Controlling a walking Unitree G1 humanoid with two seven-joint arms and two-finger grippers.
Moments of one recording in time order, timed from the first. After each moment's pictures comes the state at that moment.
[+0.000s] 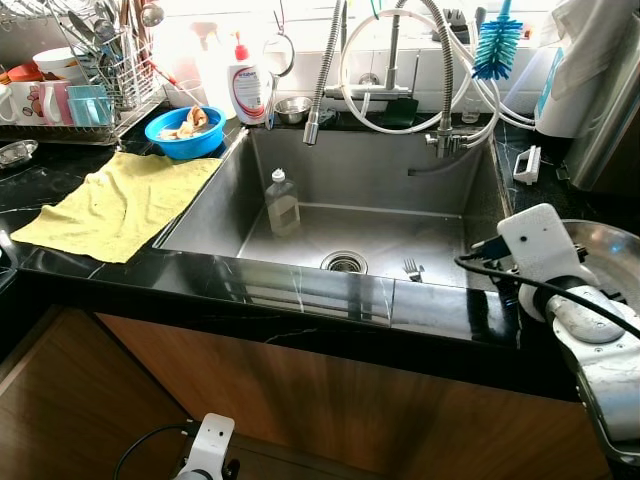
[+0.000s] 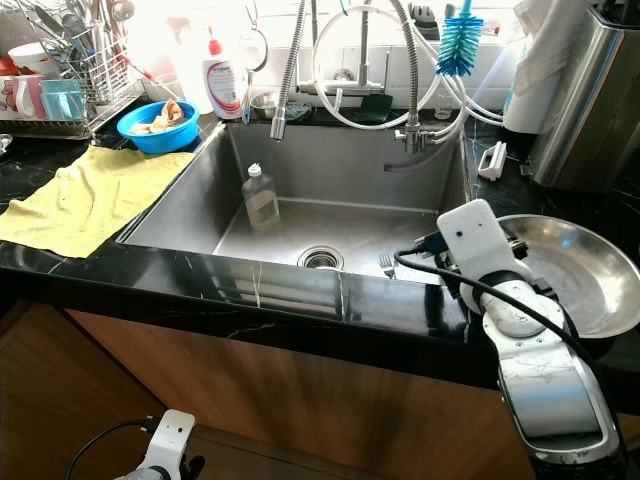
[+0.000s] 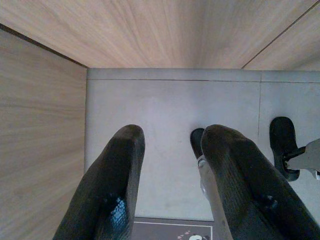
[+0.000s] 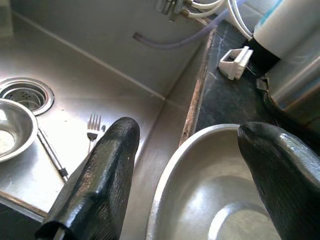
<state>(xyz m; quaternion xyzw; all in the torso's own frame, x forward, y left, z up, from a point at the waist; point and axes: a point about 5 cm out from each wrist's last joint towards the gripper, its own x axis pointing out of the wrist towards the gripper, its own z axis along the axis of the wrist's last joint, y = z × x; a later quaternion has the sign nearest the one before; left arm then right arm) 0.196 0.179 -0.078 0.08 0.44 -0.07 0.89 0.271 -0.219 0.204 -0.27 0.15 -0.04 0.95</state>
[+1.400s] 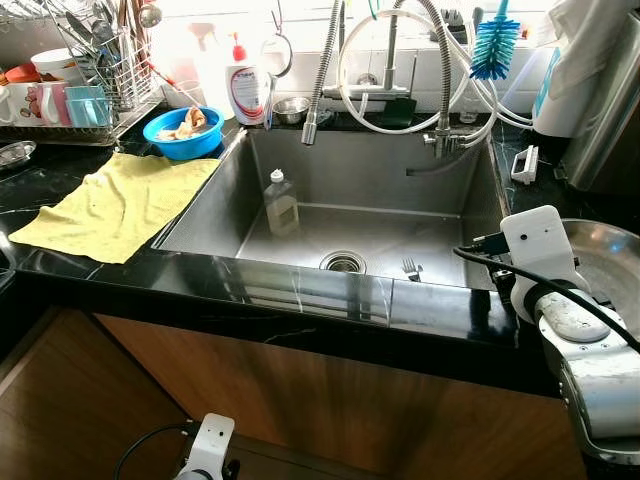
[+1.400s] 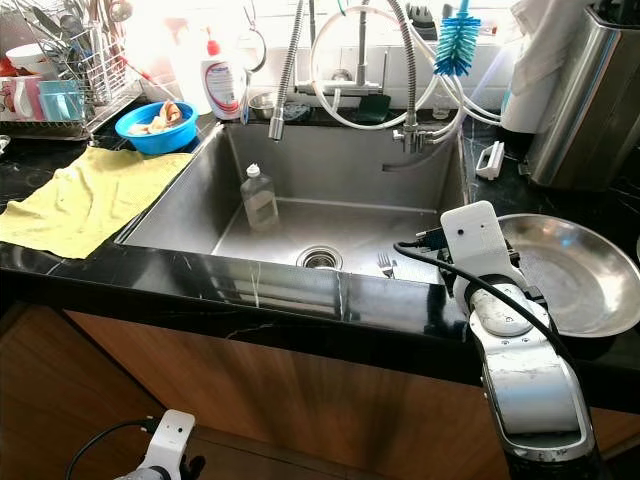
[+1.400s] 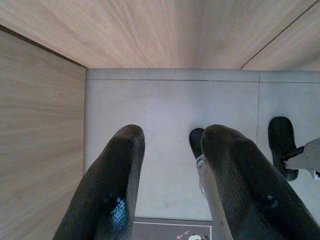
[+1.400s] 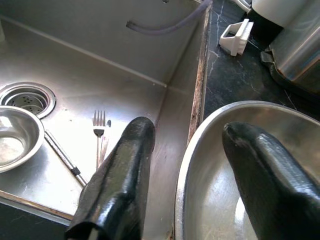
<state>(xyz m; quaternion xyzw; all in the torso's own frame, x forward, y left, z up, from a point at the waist) 0.196 0.179 -0.078 0.08 0.44 -0.08 0.89 0.271 -0.210 0.196 -0.22 0.17 -0.08 0.96</state>
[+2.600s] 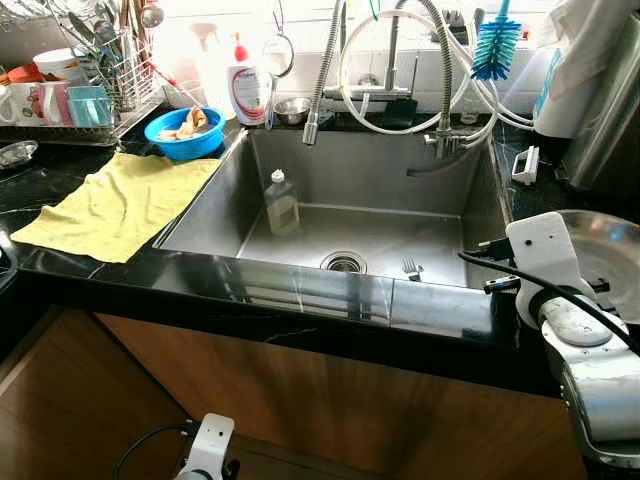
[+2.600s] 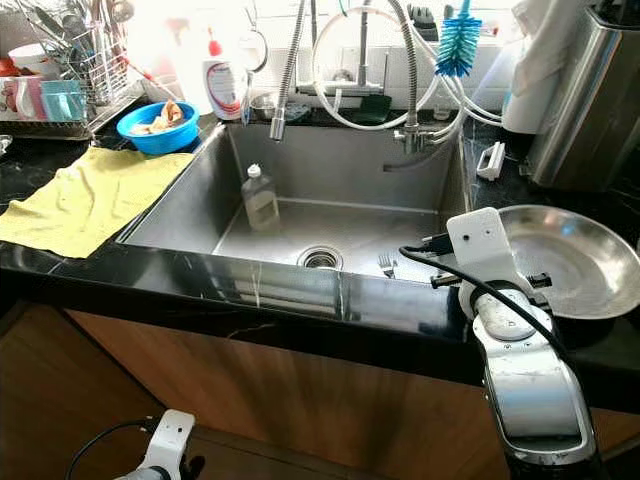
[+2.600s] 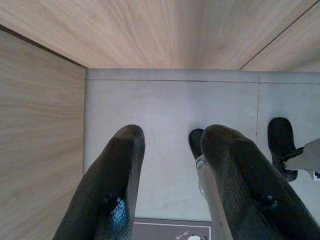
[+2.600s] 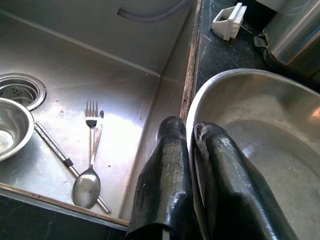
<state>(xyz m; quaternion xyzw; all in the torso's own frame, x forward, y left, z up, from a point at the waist) 0.196 0.179 -0.078 0.08 0.44 -0.07 0.89 0.269 -0.215 0.190 -0.22 0.19 -0.09 0.95</state>
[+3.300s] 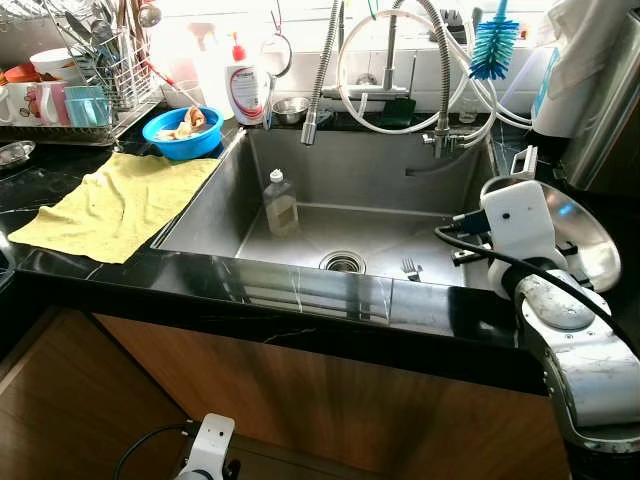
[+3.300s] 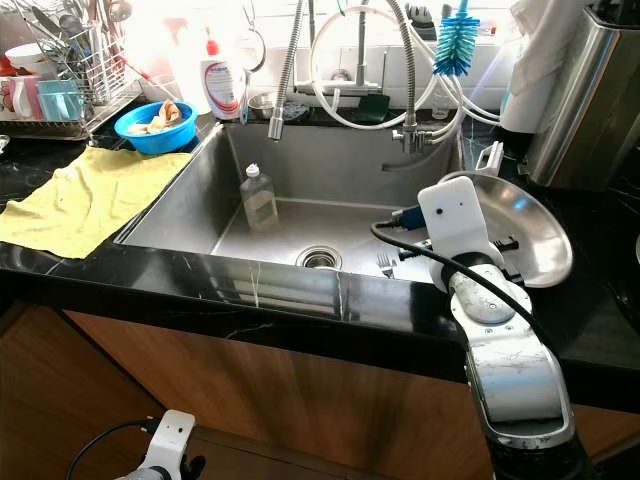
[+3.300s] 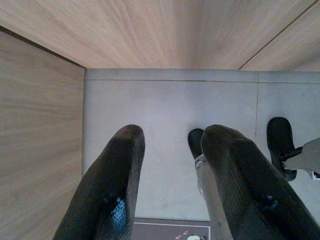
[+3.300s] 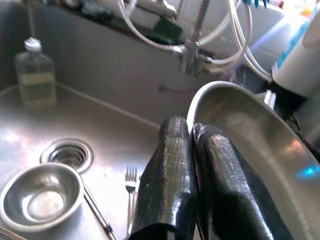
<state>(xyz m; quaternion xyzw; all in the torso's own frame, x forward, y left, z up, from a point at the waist) 0.196 0.178 -0.078 0.08 0.44 -0.07 0.89 0.283 -0.180 0.218 -0.20 0.07 0.00 0.98</state>
